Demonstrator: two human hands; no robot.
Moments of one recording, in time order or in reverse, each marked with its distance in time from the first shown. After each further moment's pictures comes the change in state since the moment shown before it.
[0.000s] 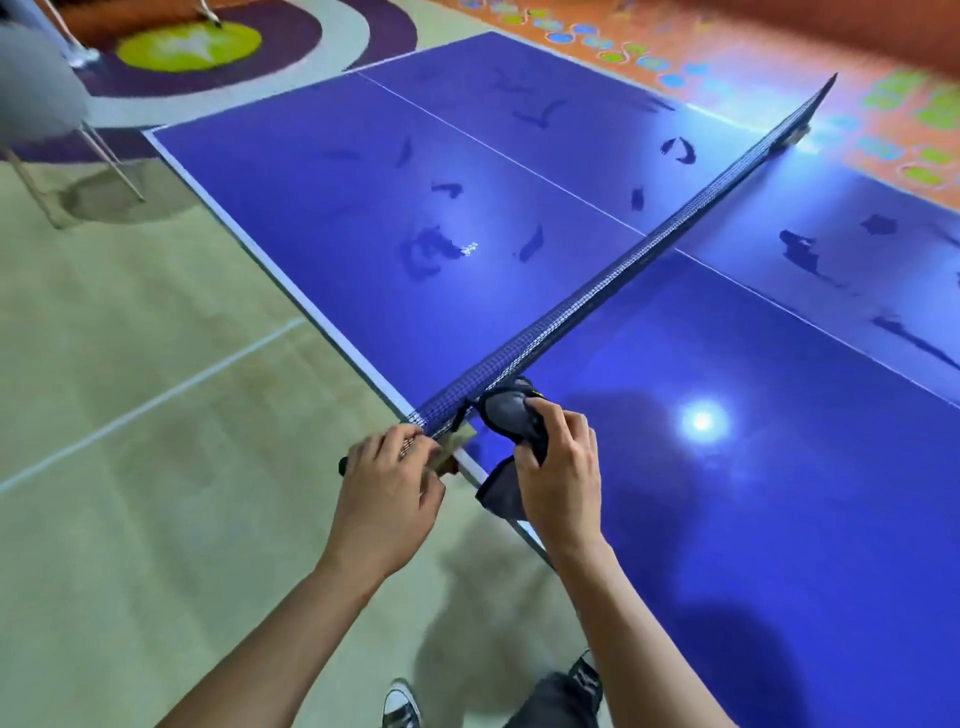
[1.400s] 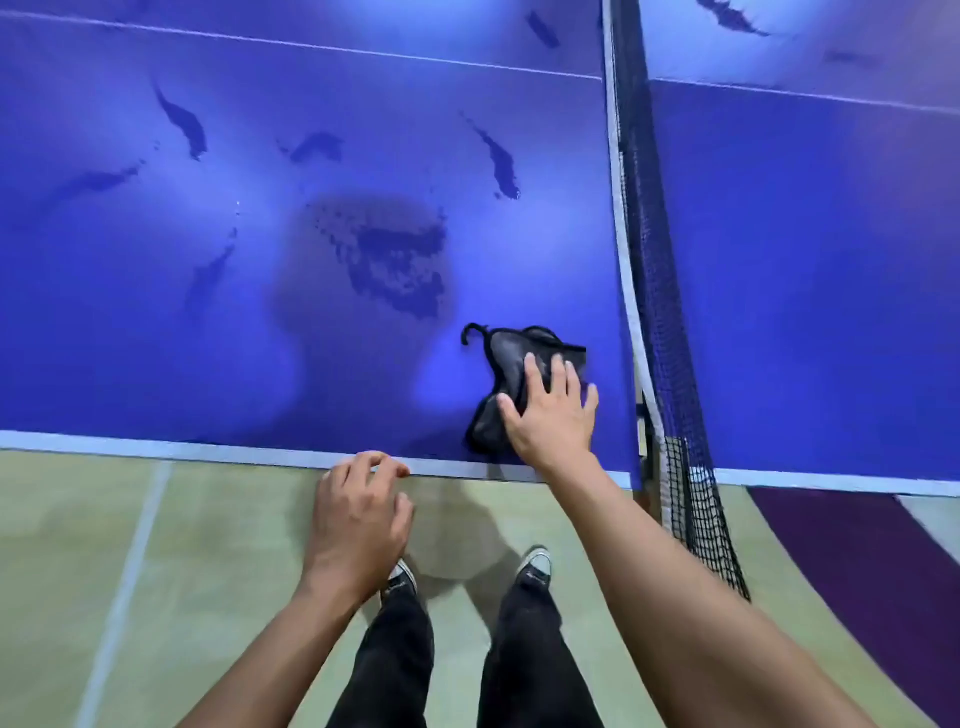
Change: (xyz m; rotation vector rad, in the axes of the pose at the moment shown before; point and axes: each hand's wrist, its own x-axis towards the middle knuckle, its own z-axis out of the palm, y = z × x) left_hand 0.346 -0.383 0.077 -0.037 -0.459 0.532; right_hand 0.212 -0.088 0.365 -0.568 -0.134 0.796
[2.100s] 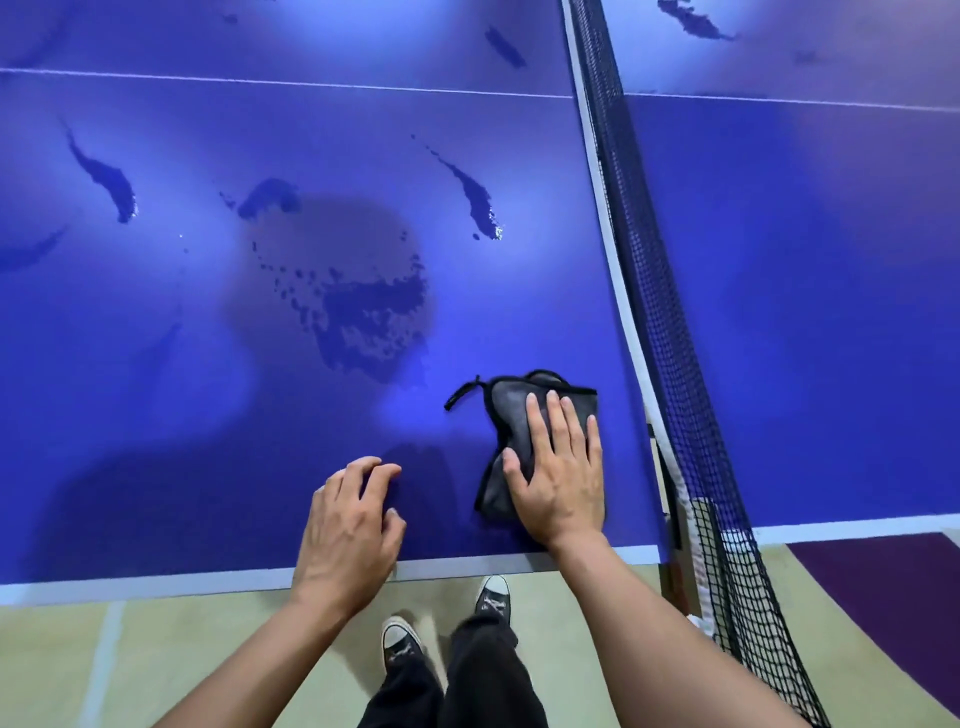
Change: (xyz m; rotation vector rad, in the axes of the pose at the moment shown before) left_hand 0.113 -0.029 0.014 -0.011 -0.168 0.091; right_hand 0.039 0.014 0.046 -0.029 0.296 -0.082
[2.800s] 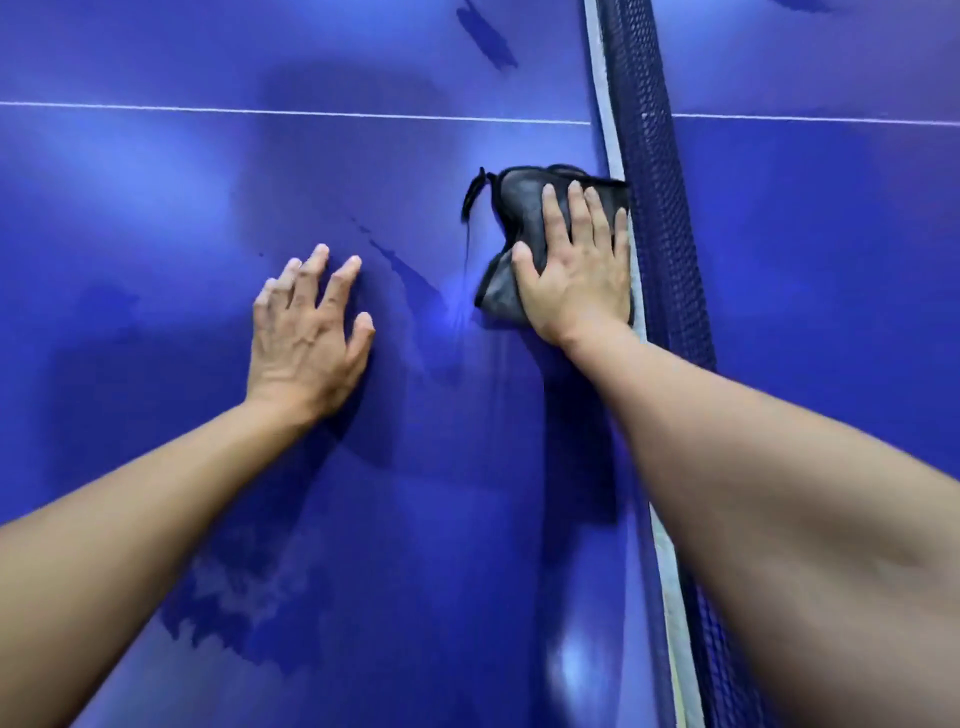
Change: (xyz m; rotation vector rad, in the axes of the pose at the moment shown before) left_hand 0.433 0.035 -0.054 0.161 0.126 -0.015; right_hand 0.468 0.050 -0.009 -0.037 0.064 -0.012
